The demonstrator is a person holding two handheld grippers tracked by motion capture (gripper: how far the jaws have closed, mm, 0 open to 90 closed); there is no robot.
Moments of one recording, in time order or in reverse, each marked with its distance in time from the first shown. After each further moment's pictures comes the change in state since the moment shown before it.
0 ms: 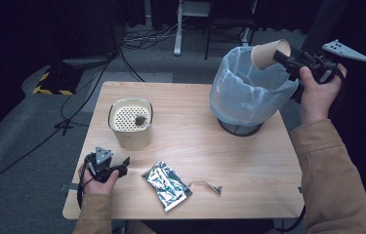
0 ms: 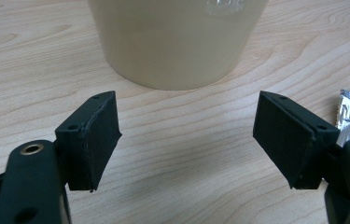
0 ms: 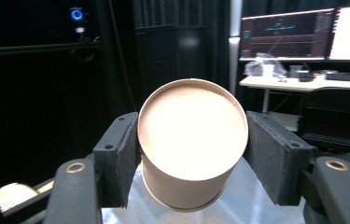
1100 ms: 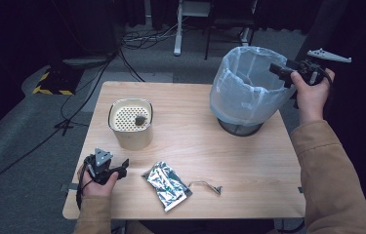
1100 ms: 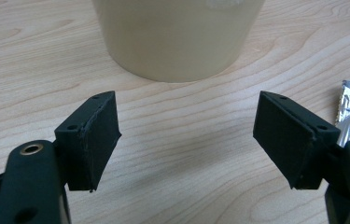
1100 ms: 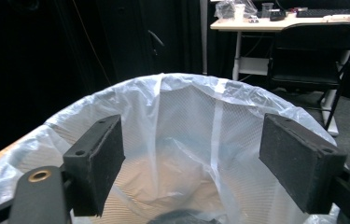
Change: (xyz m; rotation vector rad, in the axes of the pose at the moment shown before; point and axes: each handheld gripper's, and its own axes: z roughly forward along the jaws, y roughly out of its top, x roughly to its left) left arm 0.000 -0.002 -0.002 0.009 0.016 0.005; right arm -0.028 -0.037 0.026 0.209 -0.106 0.048
